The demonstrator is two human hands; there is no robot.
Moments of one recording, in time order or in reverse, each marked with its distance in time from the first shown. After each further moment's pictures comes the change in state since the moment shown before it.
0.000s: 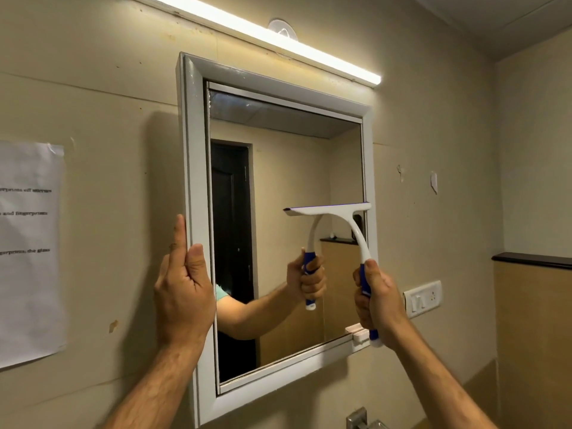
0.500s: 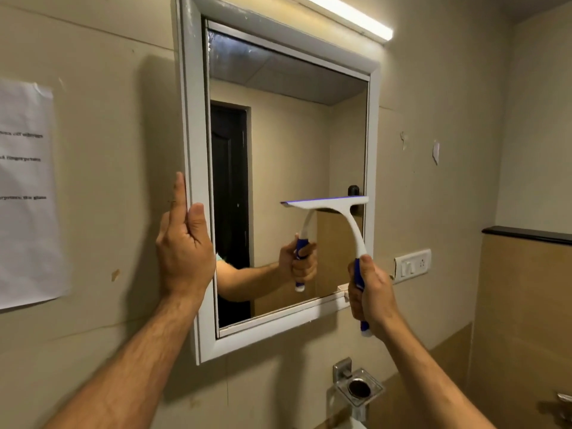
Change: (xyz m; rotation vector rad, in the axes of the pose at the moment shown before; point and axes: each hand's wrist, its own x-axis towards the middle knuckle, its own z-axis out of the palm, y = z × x) left_hand -0.012 -0.002 0.000 0.007 -0.001 -0.040; right_hand -0.043 0.044 -0.007 -0.021 -0.022 0.077
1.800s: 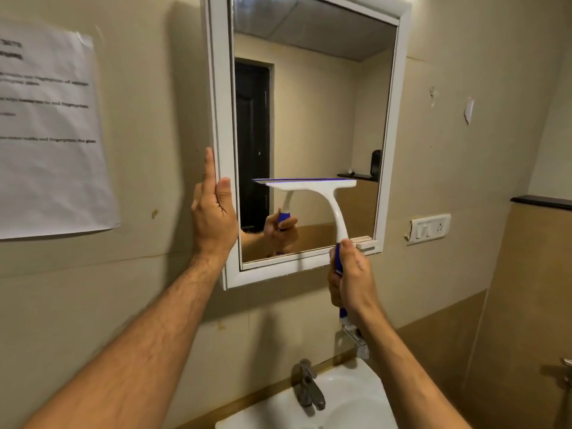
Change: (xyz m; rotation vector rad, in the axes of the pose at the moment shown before) left_hand -0.037 -0.016 -0.011 -0.026 -0.084 -0.009; right_hand -0.088 0.002 0.045 0.046 -0.084 0.109
